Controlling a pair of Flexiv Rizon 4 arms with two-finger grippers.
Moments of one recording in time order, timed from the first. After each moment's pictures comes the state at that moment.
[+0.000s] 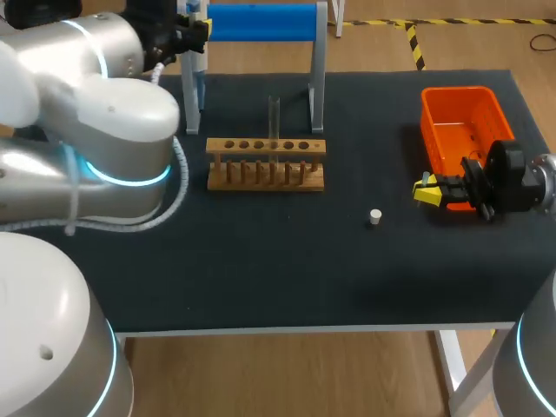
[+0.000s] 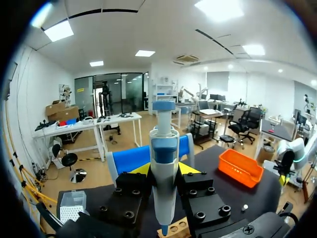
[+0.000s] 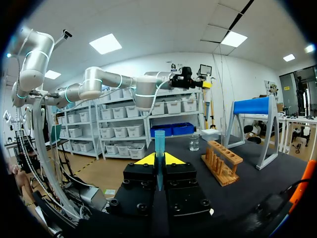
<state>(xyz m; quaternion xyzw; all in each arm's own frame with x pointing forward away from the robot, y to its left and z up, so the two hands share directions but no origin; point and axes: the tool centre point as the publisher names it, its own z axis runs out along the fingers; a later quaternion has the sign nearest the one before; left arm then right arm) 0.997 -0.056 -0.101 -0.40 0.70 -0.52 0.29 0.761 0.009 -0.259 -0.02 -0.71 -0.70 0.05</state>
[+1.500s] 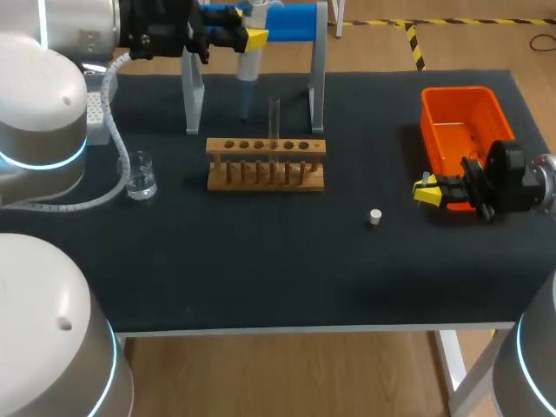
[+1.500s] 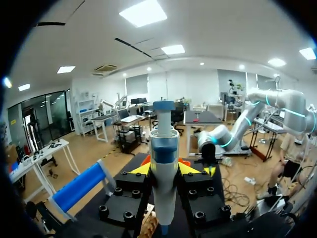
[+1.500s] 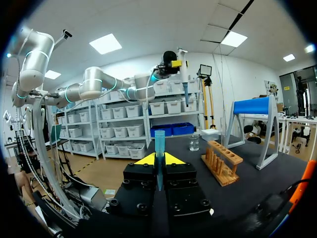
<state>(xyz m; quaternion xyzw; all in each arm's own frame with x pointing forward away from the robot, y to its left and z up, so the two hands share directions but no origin) 0.858 -0.160 -0.025 -0.10 0.78 -0.60 0.11 0.761 0.009 -0.259 -0.02 -0.71 -0.70 0.05</state>
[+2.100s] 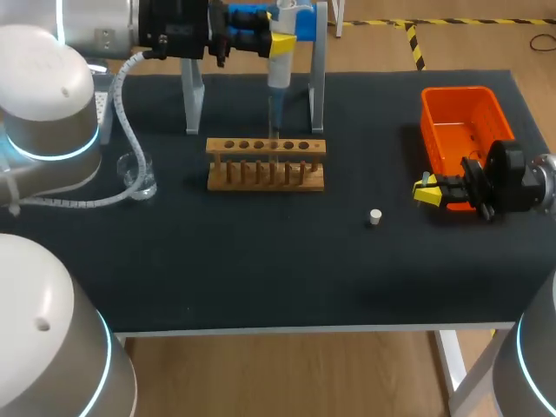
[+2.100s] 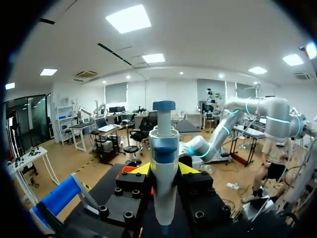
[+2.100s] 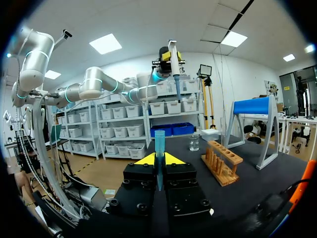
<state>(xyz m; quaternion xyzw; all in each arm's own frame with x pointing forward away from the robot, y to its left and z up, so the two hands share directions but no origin) 0.824 -0.198 -0.013 -0.04 0.77 -0.64 0.03 0.761 0.009 -0.259 -0.02 -0.71 -0.70 0.05</state>
